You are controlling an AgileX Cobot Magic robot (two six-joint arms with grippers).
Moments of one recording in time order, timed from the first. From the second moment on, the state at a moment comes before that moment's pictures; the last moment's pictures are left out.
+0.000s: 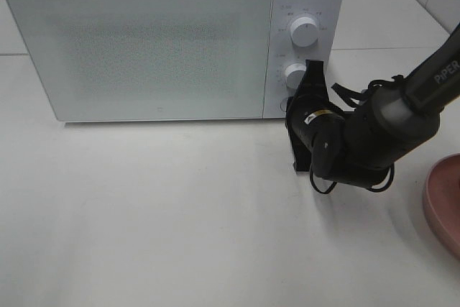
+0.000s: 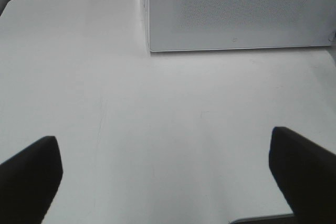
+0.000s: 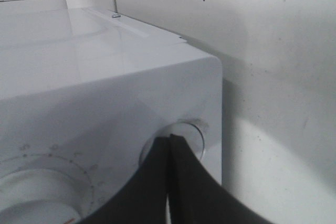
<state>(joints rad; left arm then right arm) 0.11 -0.01 -0.52 -0.24 1.09 0.16 0.56 2.13 -0.84 0.67 -0.94 1.39</state>
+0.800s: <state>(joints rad) 0.11 -0.01 -0.52 -0.24 1.09 0.16 0.56 2.19 -0.91 0.69 -0.97 1.37</state>
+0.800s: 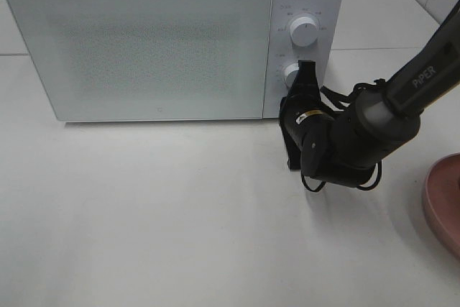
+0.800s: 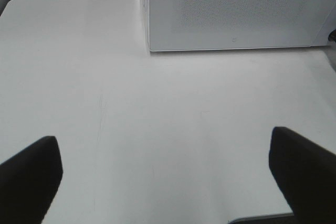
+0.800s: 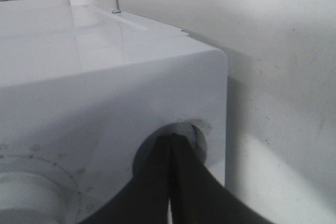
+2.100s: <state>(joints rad) 0.11 -0.01 -0.52 -0.24 1.09 0.16 0.59 2.18 -0.89 0.71 -1.02 1.36</state>
